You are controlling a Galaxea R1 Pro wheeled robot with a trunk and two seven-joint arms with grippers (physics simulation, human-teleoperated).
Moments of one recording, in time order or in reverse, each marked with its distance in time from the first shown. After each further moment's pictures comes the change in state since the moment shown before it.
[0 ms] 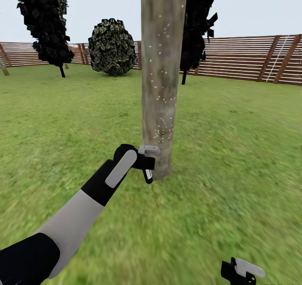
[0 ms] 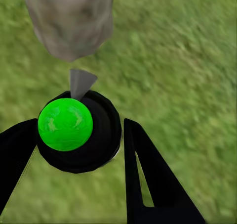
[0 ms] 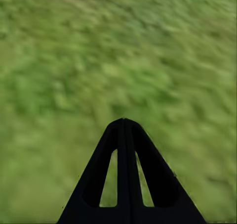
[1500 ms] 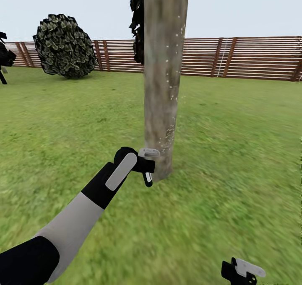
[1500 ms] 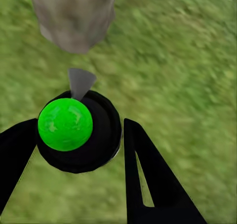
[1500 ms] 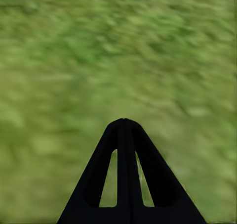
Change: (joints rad) left arm 0.022 0.000 -0.001 0.001 0.001 0.000 0.003; right arm 0.000 -0.003 -0.002 0.001 -0.001 0.000 0.001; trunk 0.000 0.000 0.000
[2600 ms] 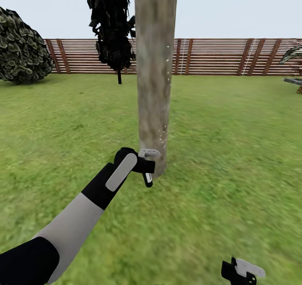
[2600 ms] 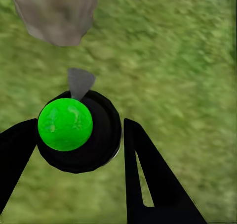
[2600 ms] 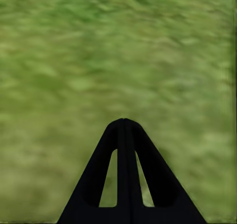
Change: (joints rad) left arm 0.005 0.000 0.000 -0.001 -0.001 0.000 -0.003; right arm 0.000 0.000 0.000 0.000 0.000 0.000 0.002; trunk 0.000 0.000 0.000
